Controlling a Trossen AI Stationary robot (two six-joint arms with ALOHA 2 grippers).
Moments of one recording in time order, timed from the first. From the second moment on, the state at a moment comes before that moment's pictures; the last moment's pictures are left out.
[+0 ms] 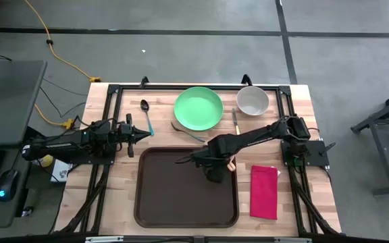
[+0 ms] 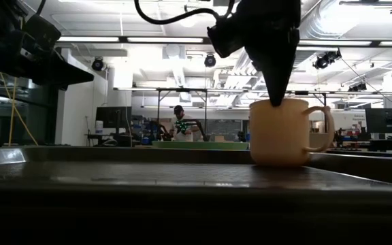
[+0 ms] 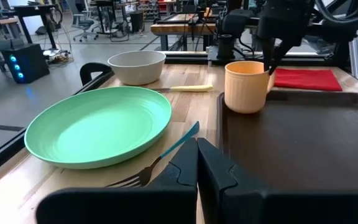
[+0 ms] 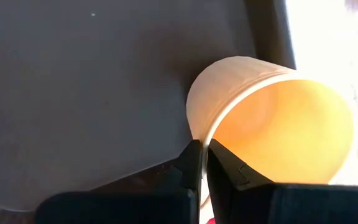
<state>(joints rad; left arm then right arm) 0.16 0.09 0.05 -0.10 -0.03 0.05 0.19 1.99 1.68 -1.29 0.03 0.58</state>
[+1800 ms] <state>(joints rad) 0.16 0.09 0.05 -0.10 -0.03 0.05 -0.28 1.91 1.68 -0.95 -0.16 -0.06</state>
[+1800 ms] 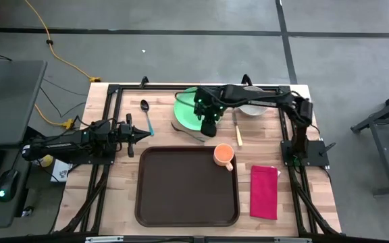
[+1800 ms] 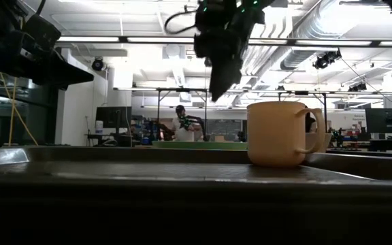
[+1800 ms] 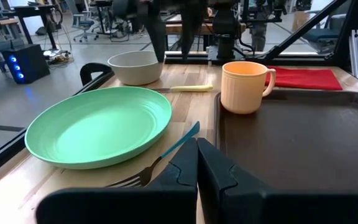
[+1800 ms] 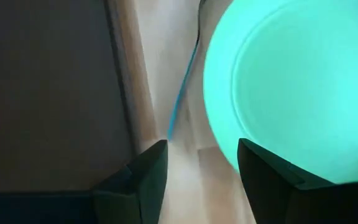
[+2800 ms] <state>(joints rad) 0.16 0.09 0.05 -0.10 -0.03 0.07 -0.24 2.17 1.72 -0.92 0.01 -0.28</state>
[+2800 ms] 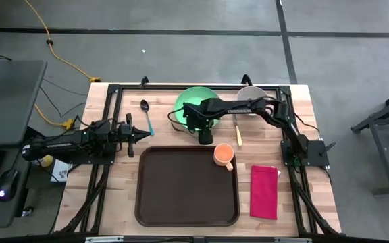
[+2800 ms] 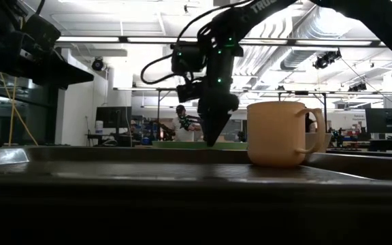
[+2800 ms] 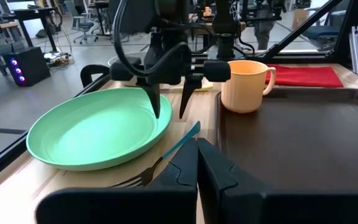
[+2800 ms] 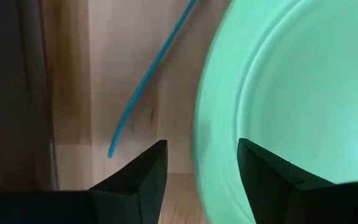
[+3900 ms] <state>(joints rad) 0.16 0.09 0.05 -0.10 -0.03 0.07 -0.21 2.18 1.98 -1.11 0.08 -0.10</state>
